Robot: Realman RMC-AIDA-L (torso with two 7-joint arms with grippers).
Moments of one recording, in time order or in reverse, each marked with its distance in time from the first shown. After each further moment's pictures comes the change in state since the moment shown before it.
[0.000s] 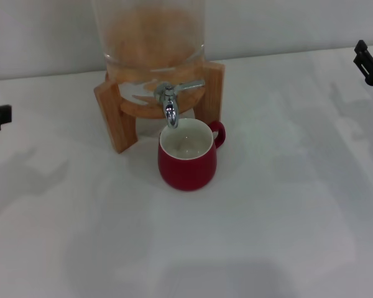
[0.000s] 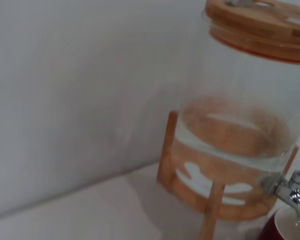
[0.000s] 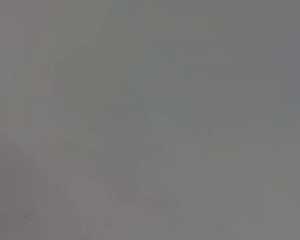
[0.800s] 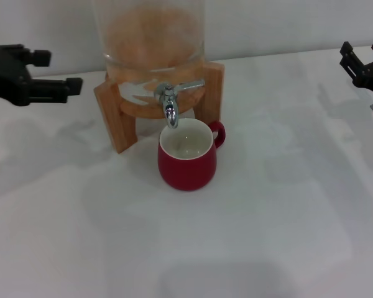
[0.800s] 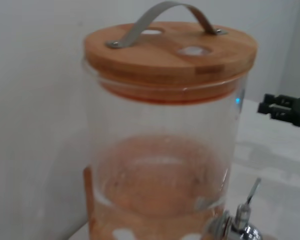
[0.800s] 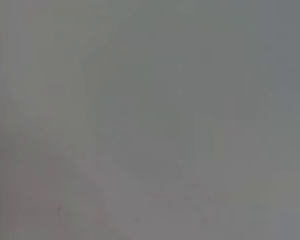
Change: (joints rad) left arm -0.314 0.038 -0.032 -0.373 -0.042 -0.022 0.334; right arm 0.005 0.000 -0.063 -0.008 0.002 -0.006 0.004
